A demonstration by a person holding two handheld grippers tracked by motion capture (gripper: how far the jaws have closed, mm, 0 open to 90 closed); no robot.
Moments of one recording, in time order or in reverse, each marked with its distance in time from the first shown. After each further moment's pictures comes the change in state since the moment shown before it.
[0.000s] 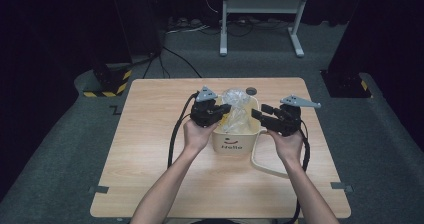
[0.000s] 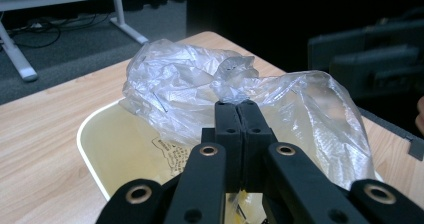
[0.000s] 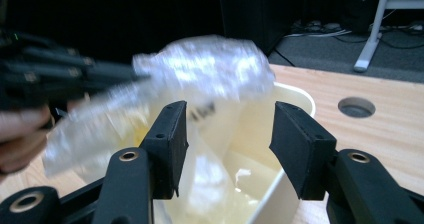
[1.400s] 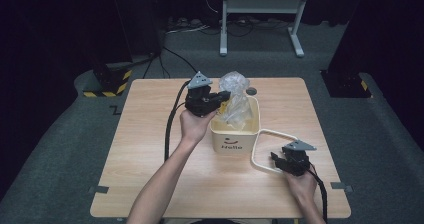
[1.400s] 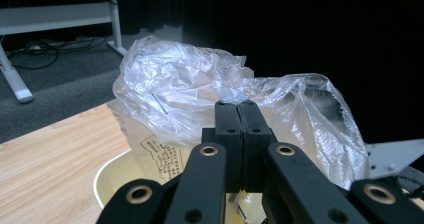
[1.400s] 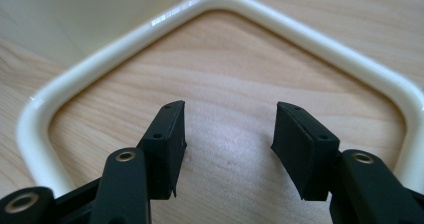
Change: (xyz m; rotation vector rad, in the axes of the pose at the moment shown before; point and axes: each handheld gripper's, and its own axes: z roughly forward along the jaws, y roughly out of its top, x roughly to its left) left arm -0.002 0.039 -0.029 -0.085 -0.017 -0.023; right arm -0.048 -0.149 -0.010 0.304 -0.303 -0.114
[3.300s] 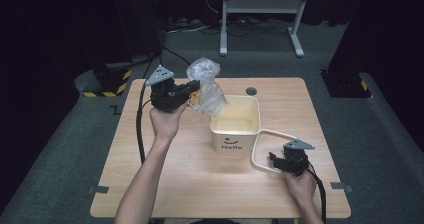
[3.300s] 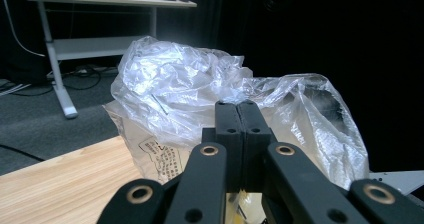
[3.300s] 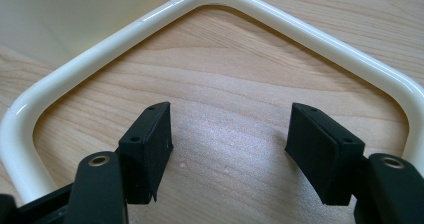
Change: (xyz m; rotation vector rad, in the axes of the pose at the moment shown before) left arm 0.032 0.006 -0.076 -0.125 0.110 -0.042; right arm 0.000 0.002 0.003 0.003 -0.010 0.015
